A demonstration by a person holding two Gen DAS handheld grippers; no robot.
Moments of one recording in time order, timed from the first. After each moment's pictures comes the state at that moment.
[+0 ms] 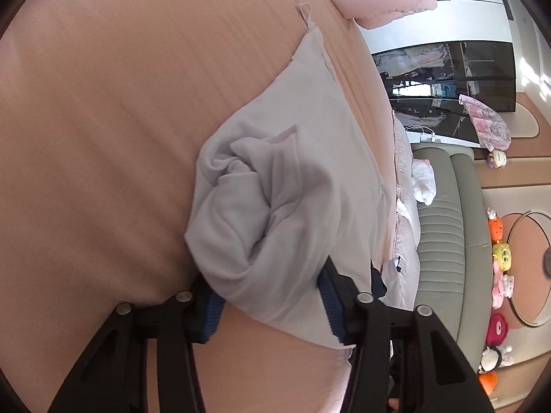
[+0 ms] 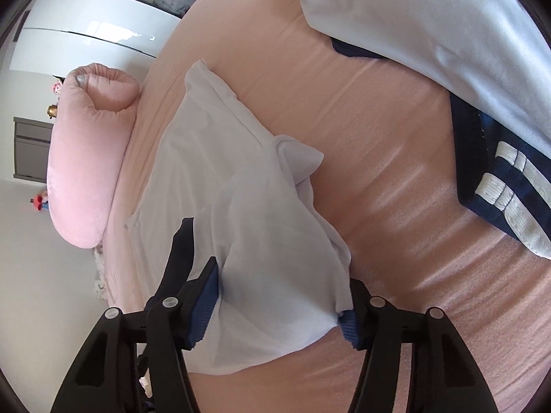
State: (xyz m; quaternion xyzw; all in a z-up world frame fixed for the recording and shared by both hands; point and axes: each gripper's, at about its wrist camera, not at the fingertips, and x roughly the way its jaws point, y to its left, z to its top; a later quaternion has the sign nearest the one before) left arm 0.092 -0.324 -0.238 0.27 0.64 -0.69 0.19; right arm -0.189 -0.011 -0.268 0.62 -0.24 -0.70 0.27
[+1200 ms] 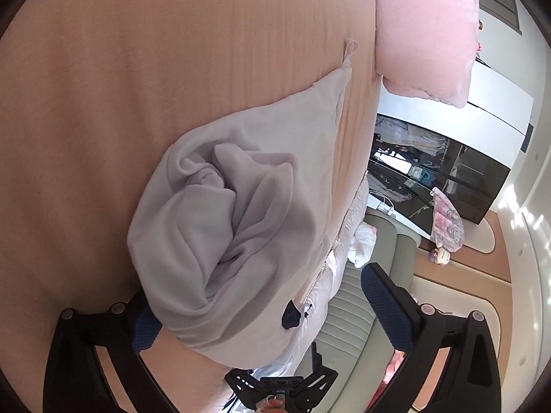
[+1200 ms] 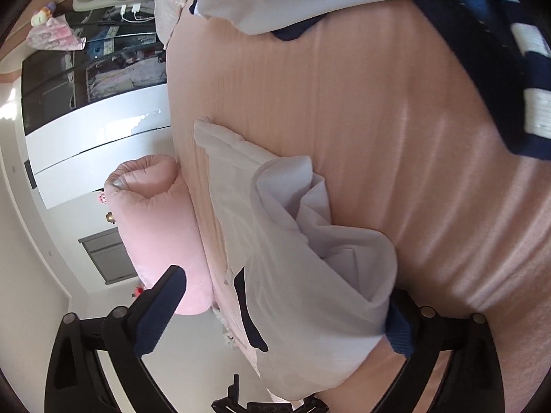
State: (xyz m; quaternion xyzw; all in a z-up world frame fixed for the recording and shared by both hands) left arm 0.071 -0.338 -0.255 0.15 0.80 -0.55 0.18; right arm -0.205 -0.011 -0.302 0.61 -0.50 -0.57 0.23
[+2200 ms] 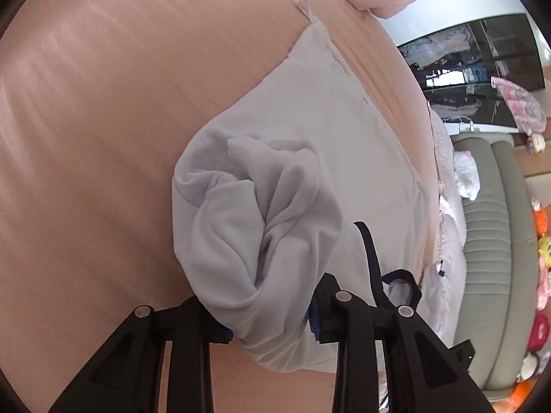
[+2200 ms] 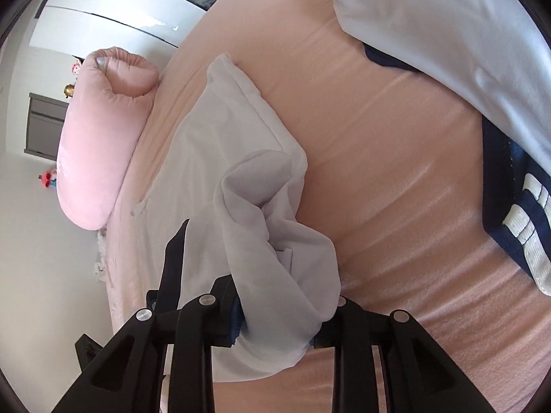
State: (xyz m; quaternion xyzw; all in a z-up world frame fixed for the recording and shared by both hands) left arm 0.044 -0.311 -0.211 0.36 0.54 -0.71 0.29; right arm -0.174 -0.027 -0.266 0.60 -0.19 -0.71 0.31
